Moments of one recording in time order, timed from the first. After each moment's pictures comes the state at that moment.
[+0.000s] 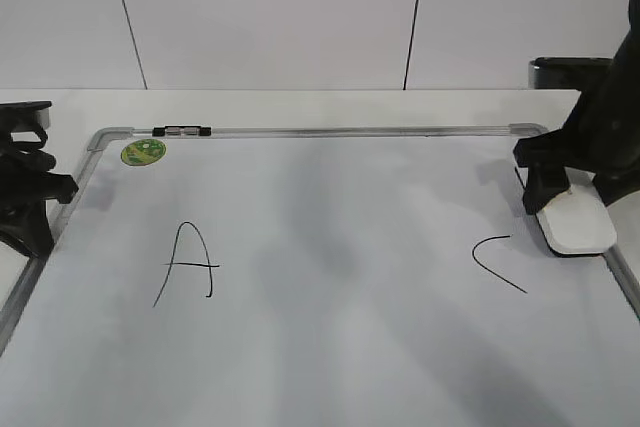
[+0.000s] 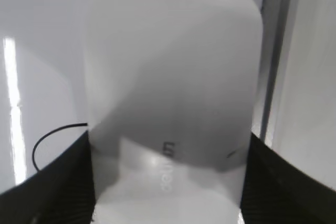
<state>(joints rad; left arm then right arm) -0.05 1.93 -1.21 -0.18 0.89 0.13 0.08 1.86 -1.31 0.03 0.94 0.01</state>
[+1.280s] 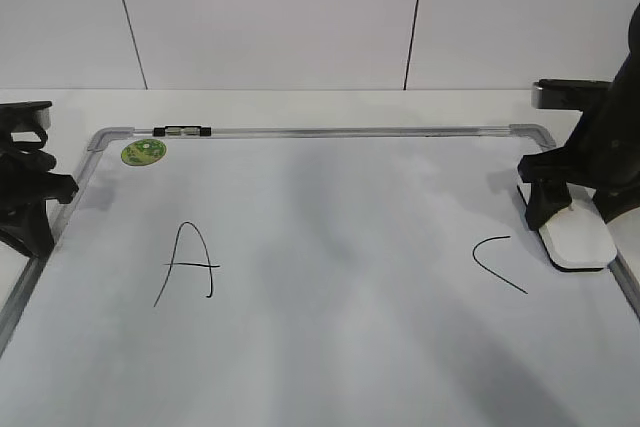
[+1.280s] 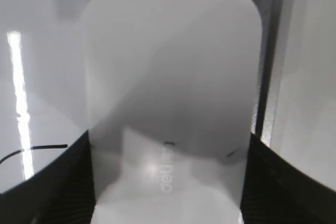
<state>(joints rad) -0.05 1.93 -1.21 -0.19 0.89 0.13 0.03 1.93 -1.31 0.06 0.91 -0.05</state>
